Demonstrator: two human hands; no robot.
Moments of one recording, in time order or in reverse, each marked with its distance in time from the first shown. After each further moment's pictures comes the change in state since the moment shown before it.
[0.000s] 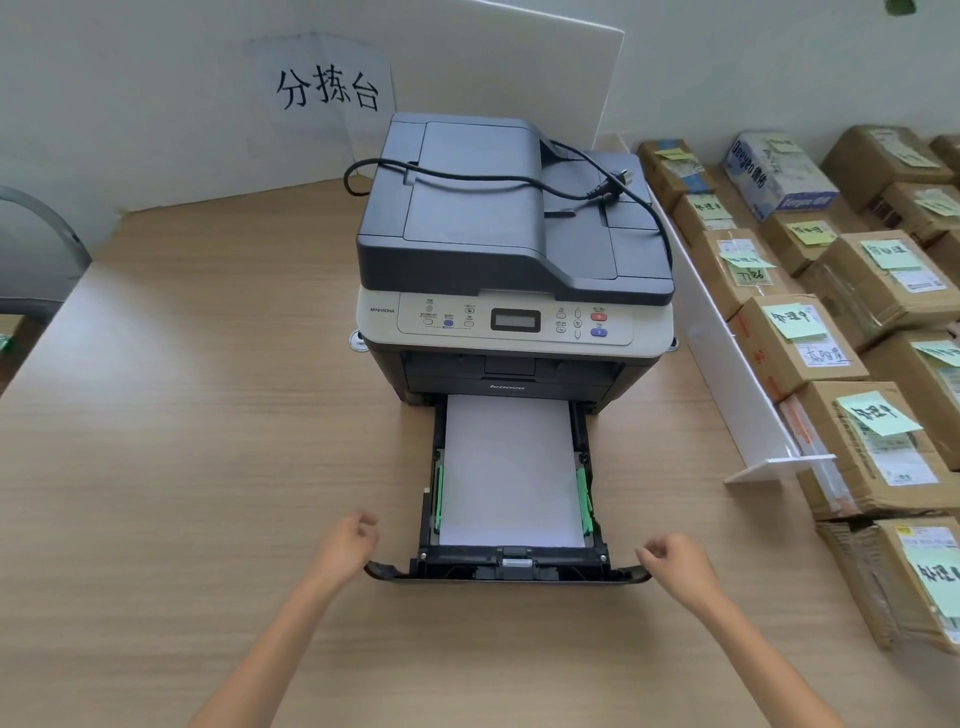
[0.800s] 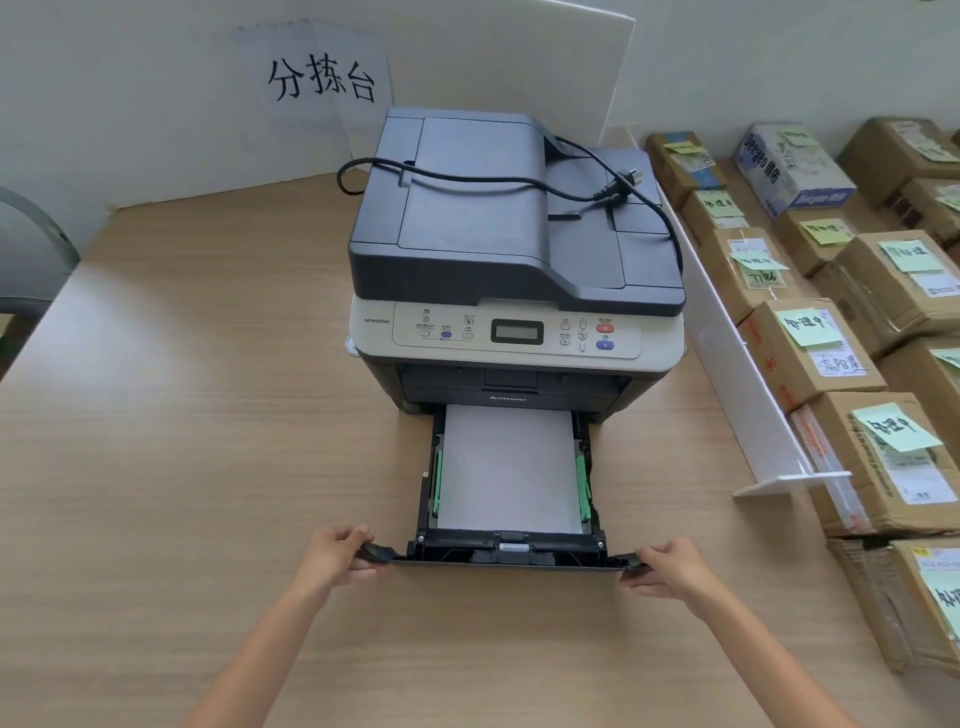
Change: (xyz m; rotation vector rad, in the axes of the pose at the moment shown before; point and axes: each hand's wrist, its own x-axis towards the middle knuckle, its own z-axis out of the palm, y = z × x) left_hand 0.018 0.001 -0.009 -0.539 -0.039 -0.220; right_hand 0.022 -0.018 -0.009 0.615 -0.198 0.296
